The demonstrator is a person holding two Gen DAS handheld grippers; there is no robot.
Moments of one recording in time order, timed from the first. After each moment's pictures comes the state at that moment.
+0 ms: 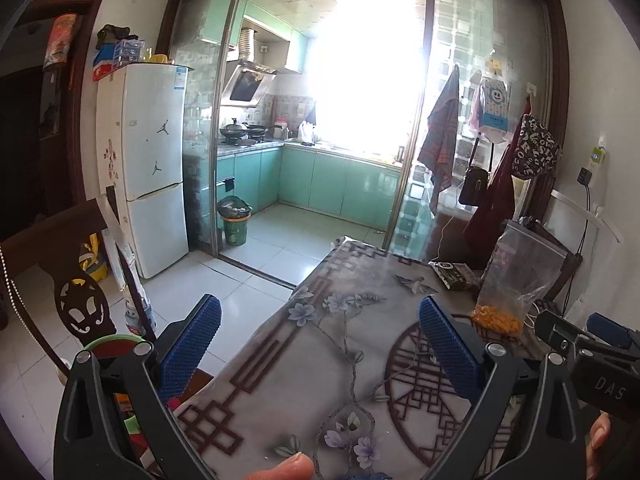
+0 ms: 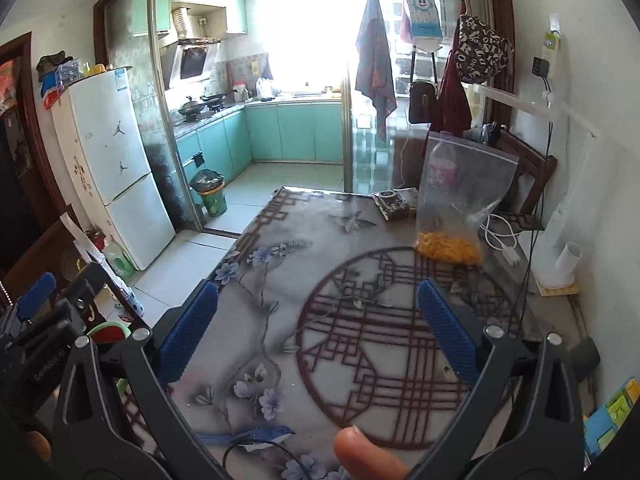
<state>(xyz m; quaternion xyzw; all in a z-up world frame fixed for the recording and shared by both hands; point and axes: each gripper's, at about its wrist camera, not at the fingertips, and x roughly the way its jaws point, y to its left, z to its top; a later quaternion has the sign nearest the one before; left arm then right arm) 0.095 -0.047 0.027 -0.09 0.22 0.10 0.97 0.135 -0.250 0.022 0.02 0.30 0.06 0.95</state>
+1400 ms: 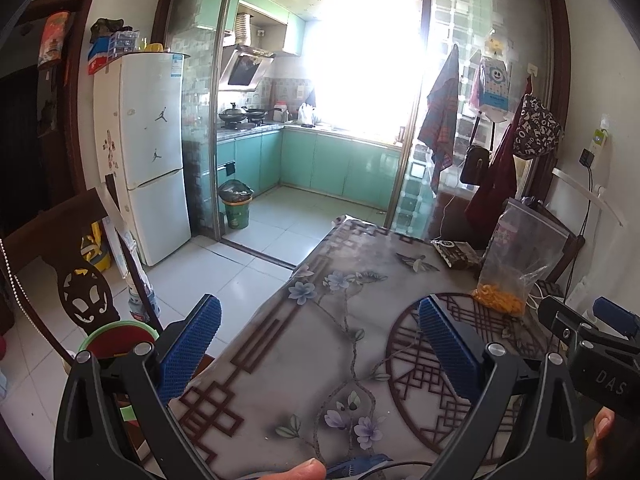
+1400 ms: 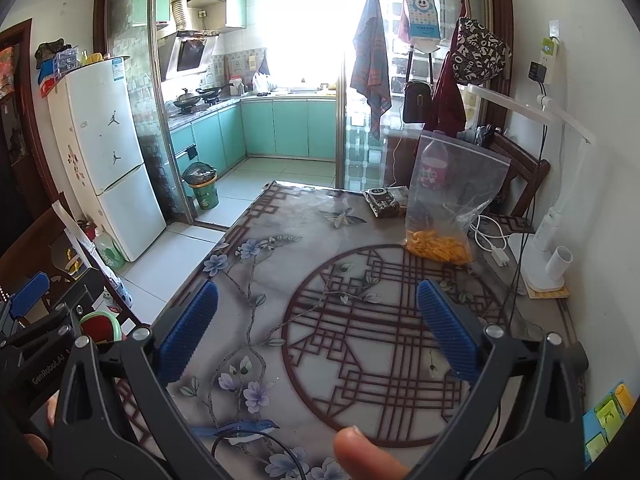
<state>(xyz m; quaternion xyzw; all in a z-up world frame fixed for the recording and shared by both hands) 0.095 -0.061 0.017 -0.08 0.25 0.09 0.96 0.131 -0.256 0.027 0.01 0.30 0.05 0.95</state>
